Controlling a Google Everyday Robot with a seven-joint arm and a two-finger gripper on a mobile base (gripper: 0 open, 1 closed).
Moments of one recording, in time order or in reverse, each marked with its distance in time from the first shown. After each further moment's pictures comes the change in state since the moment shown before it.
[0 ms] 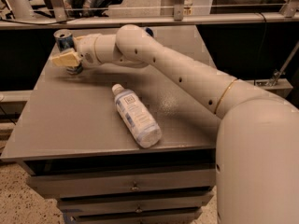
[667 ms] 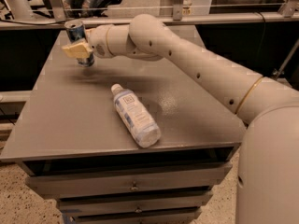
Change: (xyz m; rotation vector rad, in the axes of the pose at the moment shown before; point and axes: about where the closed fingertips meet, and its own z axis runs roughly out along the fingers) arm -0.020 -0.008 -0.047 0.046 0.023 0.009
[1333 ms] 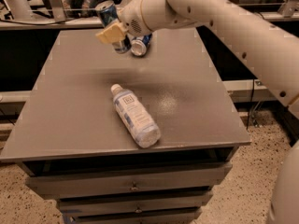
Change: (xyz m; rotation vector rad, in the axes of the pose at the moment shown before) arm -0.022 -0.032 -0.118 0.064 0.225 -0.081
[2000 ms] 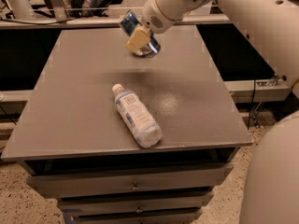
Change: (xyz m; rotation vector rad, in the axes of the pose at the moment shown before) arm 0.061 -0.020 -0.053 -0.034 0.375 -0.058
